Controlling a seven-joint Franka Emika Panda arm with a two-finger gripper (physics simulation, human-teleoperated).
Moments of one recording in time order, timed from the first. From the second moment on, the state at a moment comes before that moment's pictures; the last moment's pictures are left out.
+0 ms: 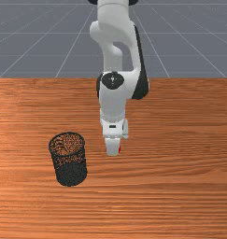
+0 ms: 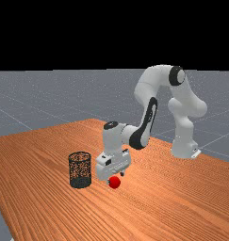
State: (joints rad) arm 0.00 0.63 0.00 -1.91 0.00 2.44 -0.79
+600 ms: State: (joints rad) arm 0.00 0.74 0.00 -1.81 -0.01 2.53 -0.79
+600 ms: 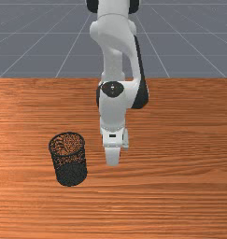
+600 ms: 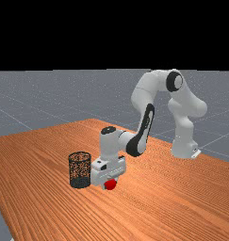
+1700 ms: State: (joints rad) arm 0.00 0.38 0.00 -1.97 0.00 2.47 -0.79
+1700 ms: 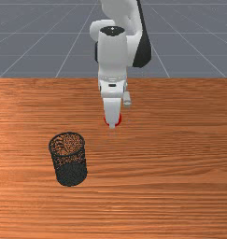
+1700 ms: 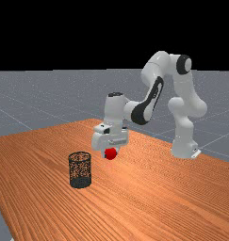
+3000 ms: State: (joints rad) arm -0.11 0.62 -0.04 -1.47 0.01 2.15 -0.96
